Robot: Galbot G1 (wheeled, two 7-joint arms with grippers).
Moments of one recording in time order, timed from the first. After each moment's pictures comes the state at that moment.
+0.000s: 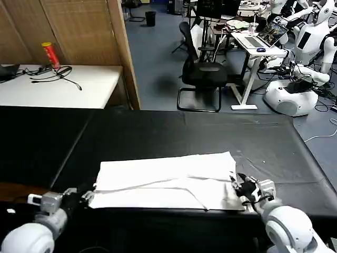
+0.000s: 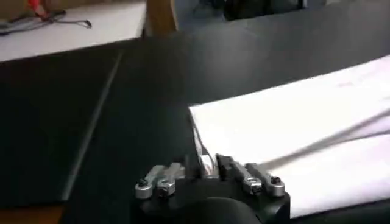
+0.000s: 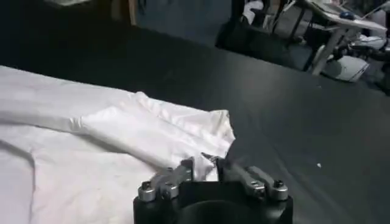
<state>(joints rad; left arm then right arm) 1.67 -0.95 -0.75 -2.33 -0.59 0.74 -0.16 -1.42 0.93 0.56 2.24 0.63 -0.74 0.20</state>
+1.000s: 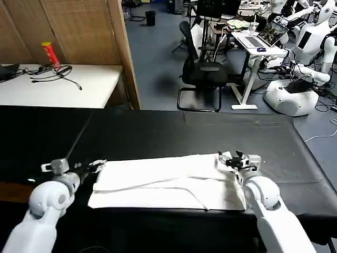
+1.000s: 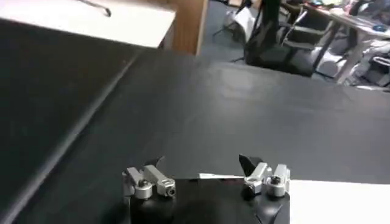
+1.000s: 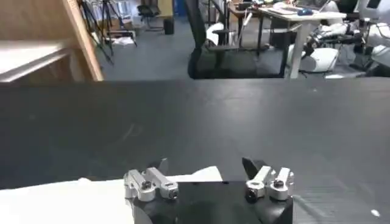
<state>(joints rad) 1.18 -1.04 -0.61 -1.84 -0.83 0.74 -0.20 -1.04 1.16 0.38 1.73 0.57 -0.57 0.23</state>
